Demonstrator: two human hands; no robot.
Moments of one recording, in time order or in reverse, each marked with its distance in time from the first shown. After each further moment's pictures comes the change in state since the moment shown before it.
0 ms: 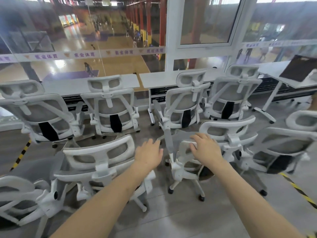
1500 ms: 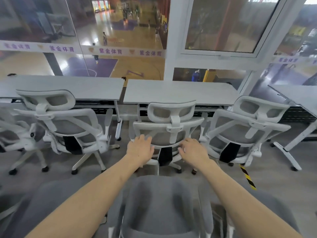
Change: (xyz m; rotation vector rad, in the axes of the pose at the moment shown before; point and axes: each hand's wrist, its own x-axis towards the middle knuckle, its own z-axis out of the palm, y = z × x) left_hand 0.610 0.170 0.038 0.040 -0.091 -0.240; right_hand 0.552 0.351 0.100 0.003 -0.287 -0.191
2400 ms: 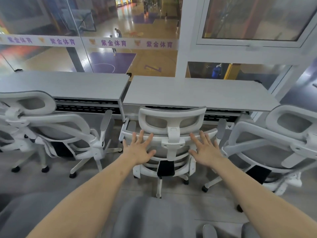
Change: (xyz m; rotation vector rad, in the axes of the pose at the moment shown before) left_hand 0.219 0.003 0.063 -0.062 -0.215 -0.110; right_hand 0.228 0.152 0.076 -0.028 -0.254 -0.016
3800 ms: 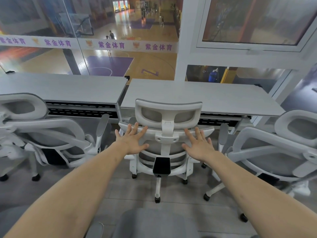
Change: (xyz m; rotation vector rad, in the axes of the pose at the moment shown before) left_hand 0.072 -0.052 -0.031 0.094 0.007 0.045; right_hand 0.062 -0.037 -0.011 0.086 -0.040 0.043
